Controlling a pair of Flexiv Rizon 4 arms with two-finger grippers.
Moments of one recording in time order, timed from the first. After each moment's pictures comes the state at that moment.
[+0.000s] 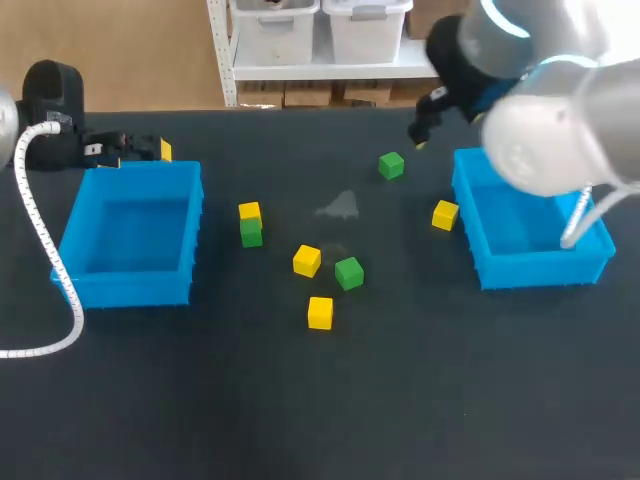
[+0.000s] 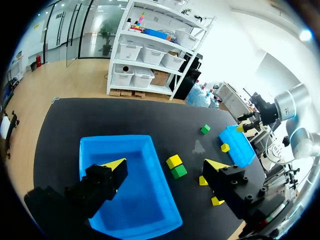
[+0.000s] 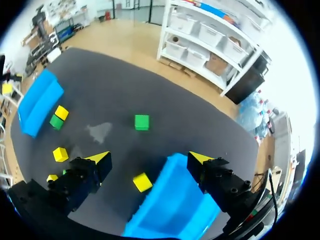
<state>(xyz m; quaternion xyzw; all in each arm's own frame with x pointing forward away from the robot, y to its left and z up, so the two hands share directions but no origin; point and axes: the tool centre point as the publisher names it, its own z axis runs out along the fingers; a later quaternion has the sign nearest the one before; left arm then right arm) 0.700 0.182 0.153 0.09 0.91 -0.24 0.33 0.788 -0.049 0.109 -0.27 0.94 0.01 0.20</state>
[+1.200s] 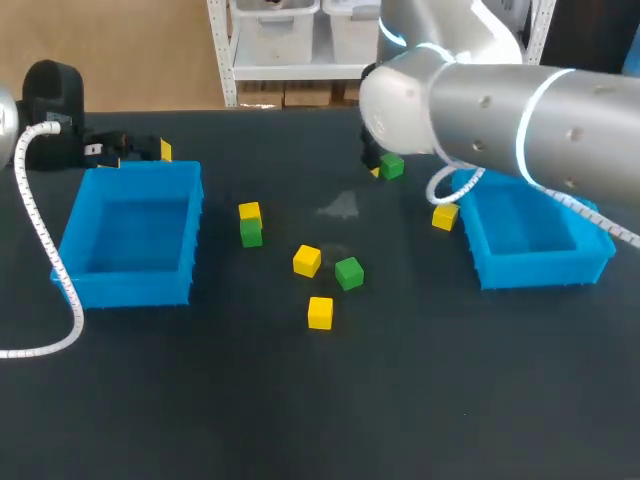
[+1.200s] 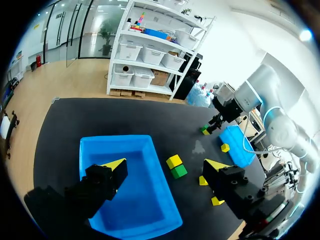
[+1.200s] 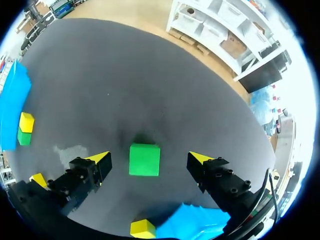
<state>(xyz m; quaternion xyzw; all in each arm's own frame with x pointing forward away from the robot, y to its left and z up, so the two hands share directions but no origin) 0.700 0.182 0.153 0.09 0.91 -0.24 0.33 0.860 -0.009 -0.005 -0.28 0.96 -0.01 0.07</state>
